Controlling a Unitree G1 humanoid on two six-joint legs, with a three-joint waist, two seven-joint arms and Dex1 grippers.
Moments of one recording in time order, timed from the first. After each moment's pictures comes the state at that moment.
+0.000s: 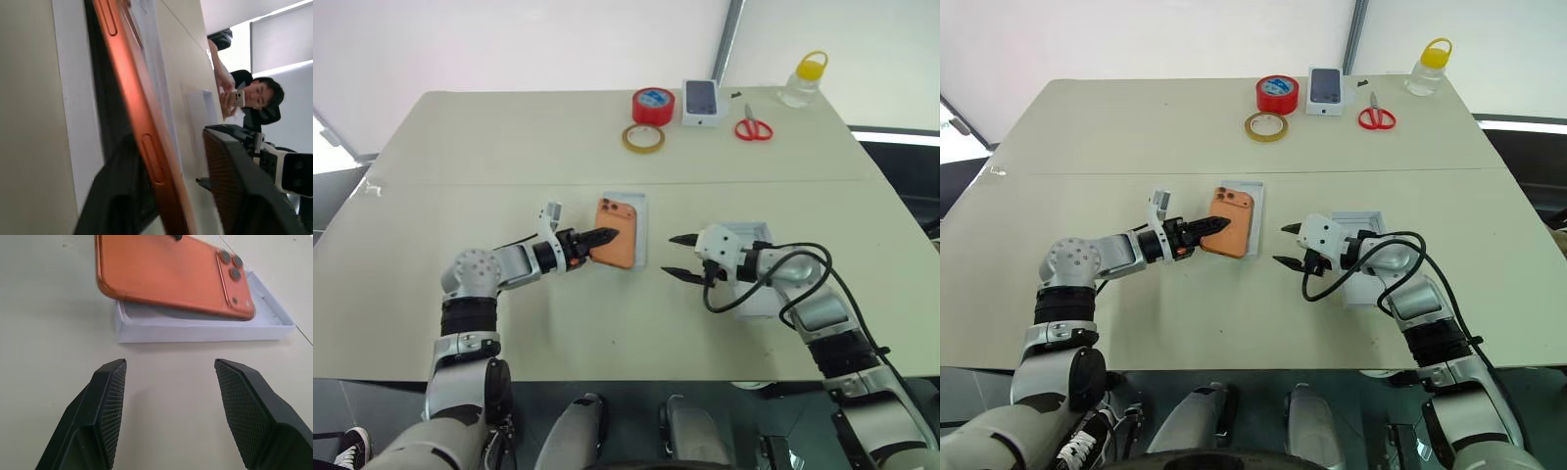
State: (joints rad) left arm -0.68 0.26 0.30 0.39 -0.91 1.23 -0.46; right arm -0.44 -0.55 0.19 0.16 0.06 -0.01 0.97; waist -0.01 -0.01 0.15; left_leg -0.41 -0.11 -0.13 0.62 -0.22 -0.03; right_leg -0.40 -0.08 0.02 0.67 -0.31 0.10
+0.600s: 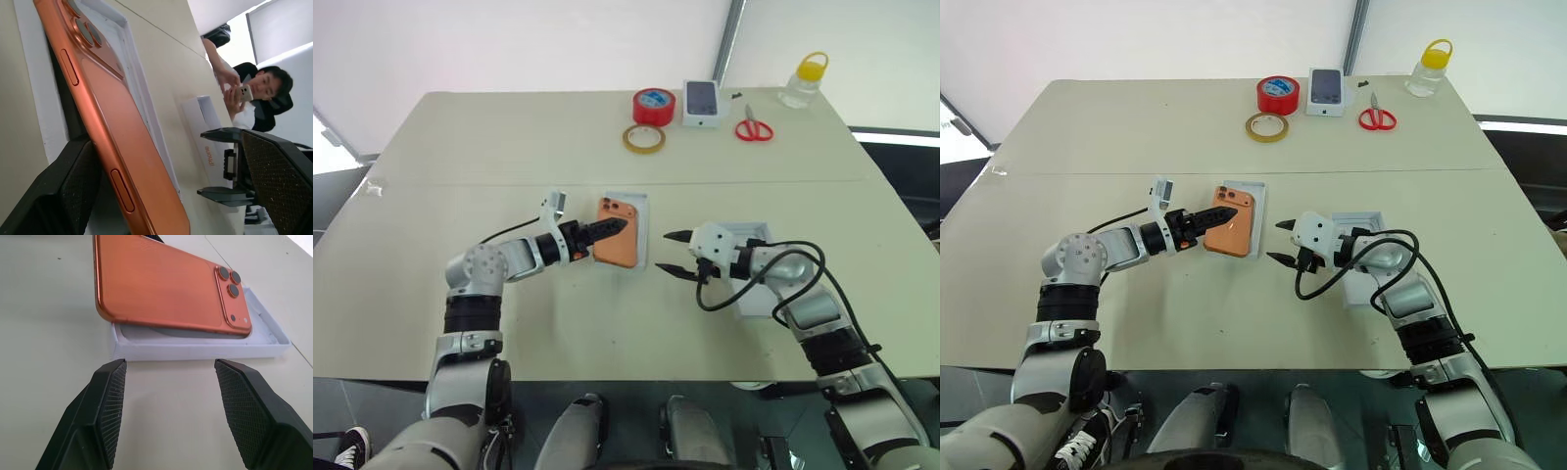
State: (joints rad) left arm -0.65 0.26 0.23 0.31 -0.81 1.11 -0.54; right arm -0.46 -0.53 0.19 0.16 0.04 -0.03 0.95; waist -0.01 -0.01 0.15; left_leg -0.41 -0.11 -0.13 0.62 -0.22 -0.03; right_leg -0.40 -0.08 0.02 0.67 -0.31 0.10
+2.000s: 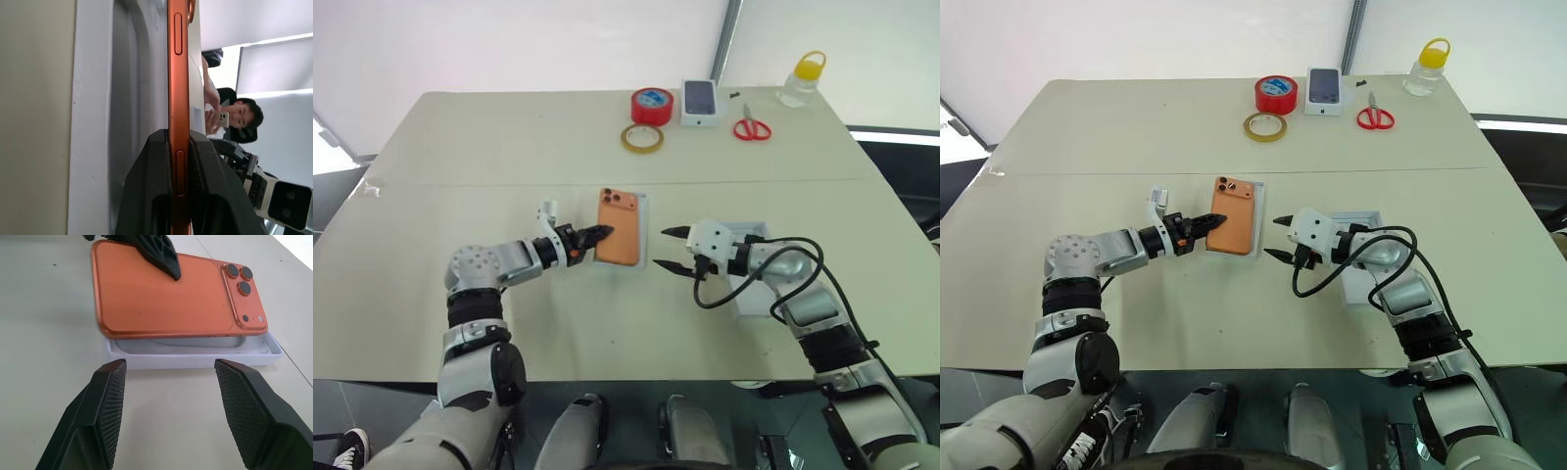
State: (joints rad) left arm -0.75 0.19 0.53 0.51 -0.90 1.31 -0.31; right arm -0.47 -0.52 0.20 0.16 0.04 -0.03 0.94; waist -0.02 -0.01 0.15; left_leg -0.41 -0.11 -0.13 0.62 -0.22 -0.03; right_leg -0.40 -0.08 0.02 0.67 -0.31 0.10
